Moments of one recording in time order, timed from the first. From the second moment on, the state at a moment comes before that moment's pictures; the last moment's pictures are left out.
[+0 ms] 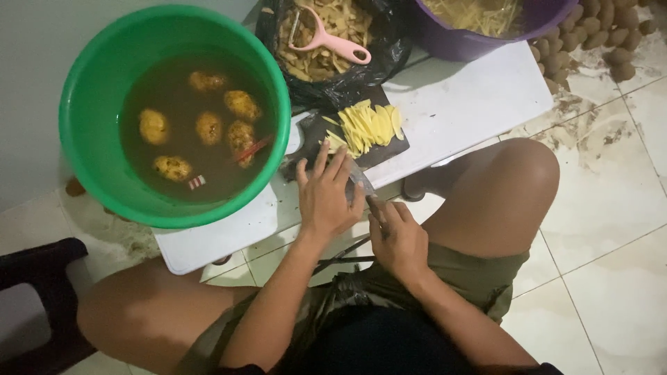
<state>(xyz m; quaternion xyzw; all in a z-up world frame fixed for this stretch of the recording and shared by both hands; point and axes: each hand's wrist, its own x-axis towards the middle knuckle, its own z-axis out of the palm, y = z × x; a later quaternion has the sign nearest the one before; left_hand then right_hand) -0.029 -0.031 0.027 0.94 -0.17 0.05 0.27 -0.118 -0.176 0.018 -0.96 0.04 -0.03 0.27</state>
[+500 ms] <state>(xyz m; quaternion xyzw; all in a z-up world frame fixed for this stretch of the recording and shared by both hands) 0.012 -0.001 0.001 0.89 -0.20 0.07 0.40 -0.122 -0.191 0.028 -0.92 0.07 -0.02 0.40</state>
